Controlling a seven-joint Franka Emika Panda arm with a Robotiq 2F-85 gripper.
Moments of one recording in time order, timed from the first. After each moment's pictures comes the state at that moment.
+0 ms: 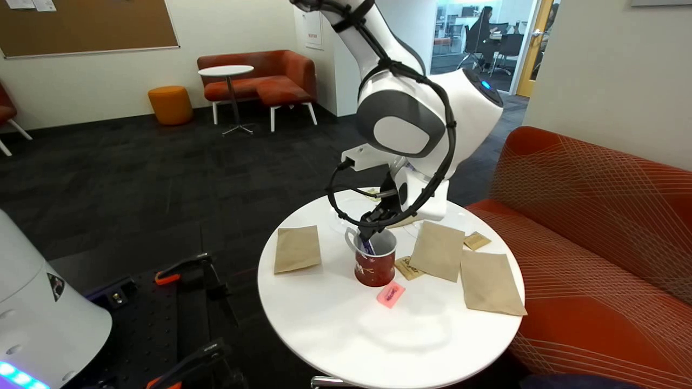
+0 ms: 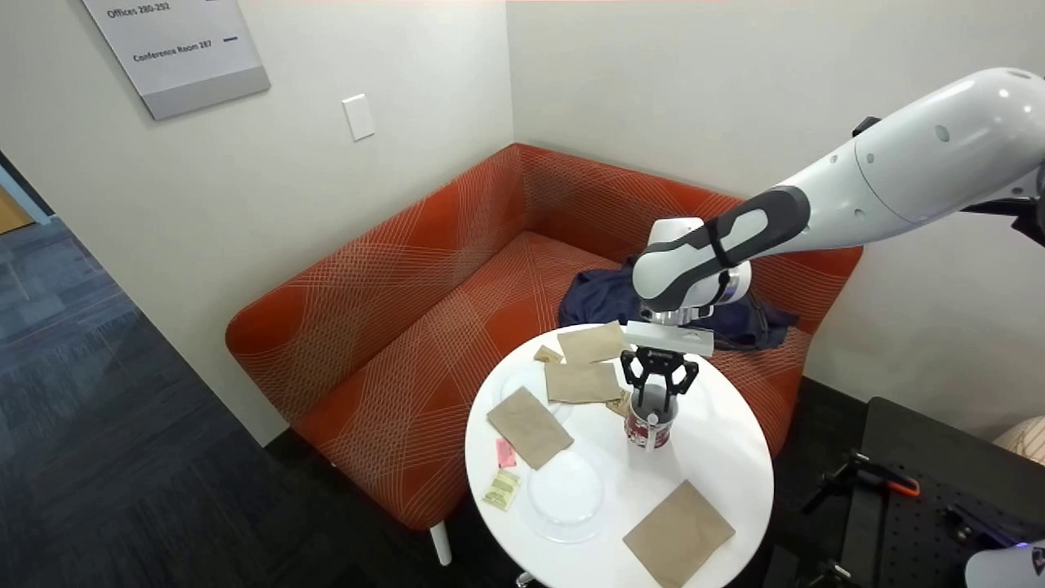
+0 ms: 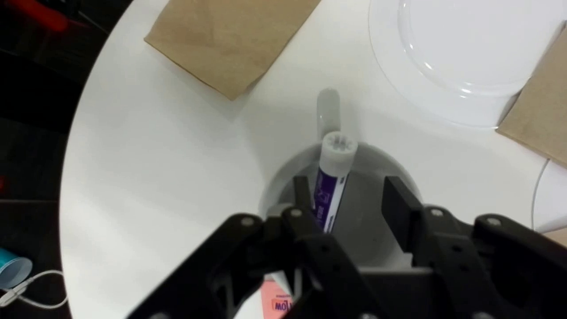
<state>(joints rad) -0.06 0.57 -0.12 -1.99 0.54 2.20 0.70</state>
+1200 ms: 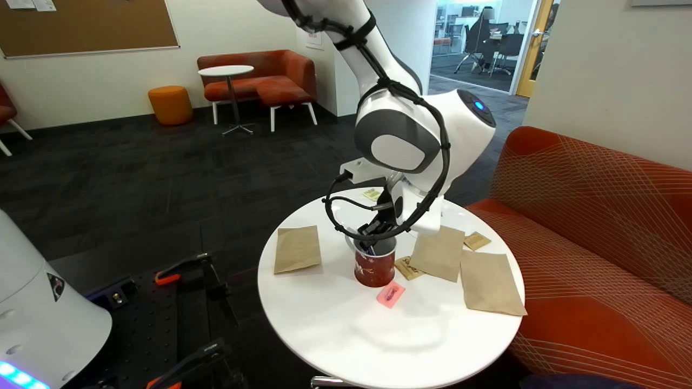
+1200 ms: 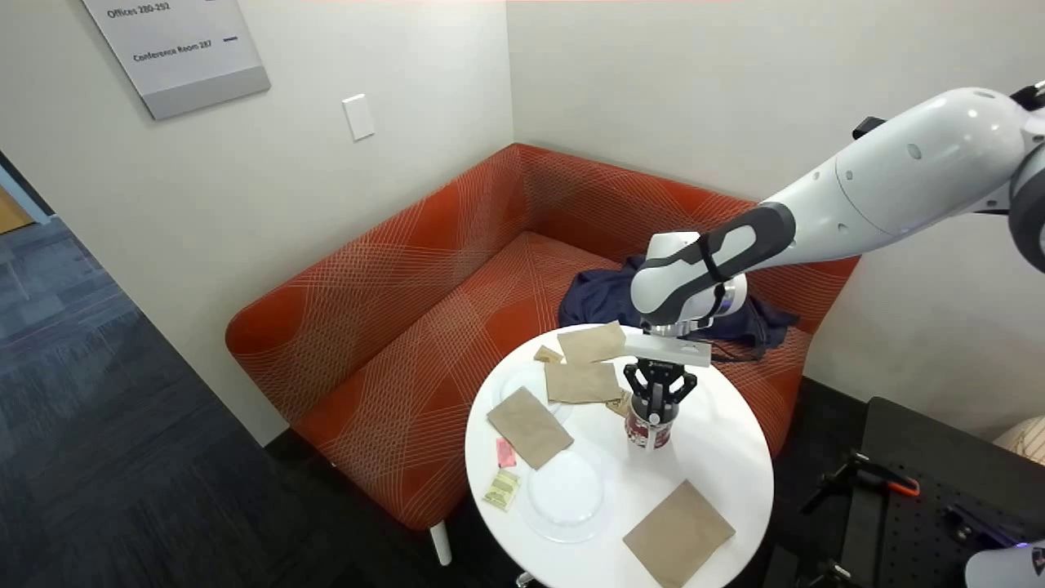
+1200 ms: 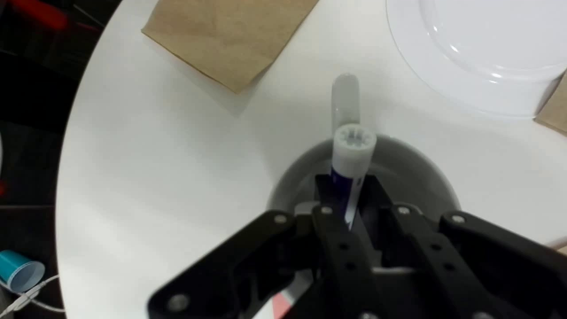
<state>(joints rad) -0.06 0.62 -0.12 -1.98 0.54 2.23 0.72</state>
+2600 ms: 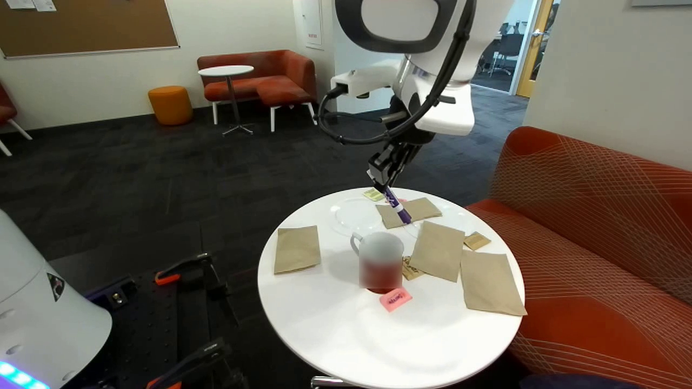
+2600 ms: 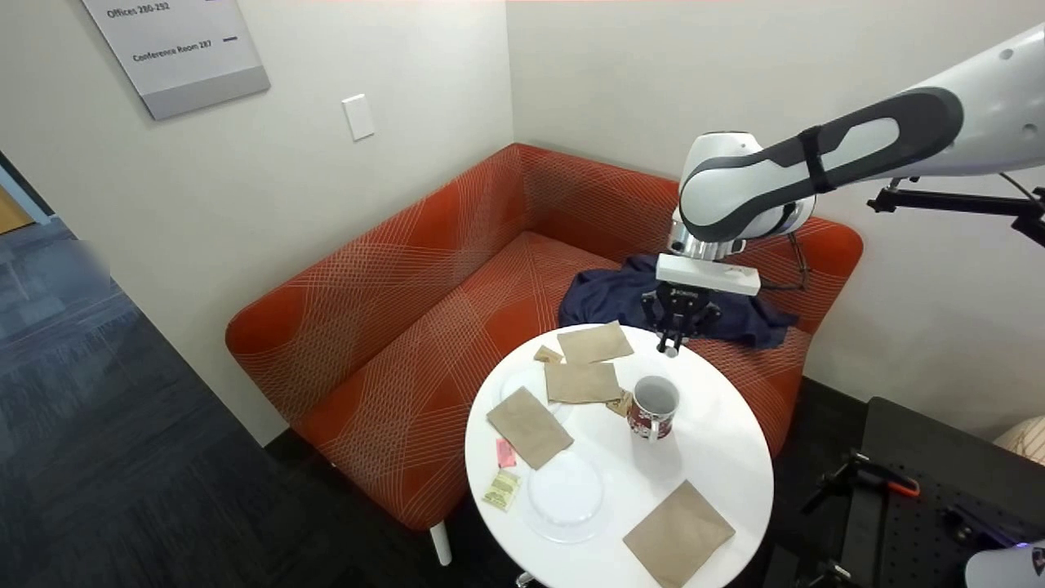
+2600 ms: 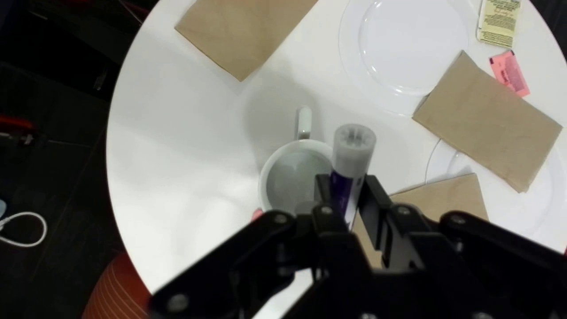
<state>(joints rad) -0.08 0.25 -0.13 -2.09 0.43 2.15 0.70</state>
